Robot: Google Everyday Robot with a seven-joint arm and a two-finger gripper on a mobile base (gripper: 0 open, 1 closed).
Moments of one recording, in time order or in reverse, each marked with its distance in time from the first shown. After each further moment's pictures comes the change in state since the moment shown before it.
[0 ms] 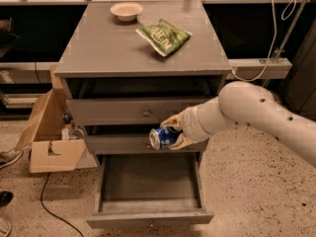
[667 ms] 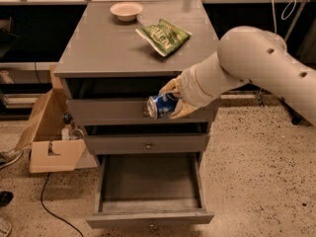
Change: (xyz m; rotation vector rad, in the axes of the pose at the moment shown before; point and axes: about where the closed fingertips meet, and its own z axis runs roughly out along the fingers) arm -0.028 -0.076 -0.076 0.023 0.117 -0.026
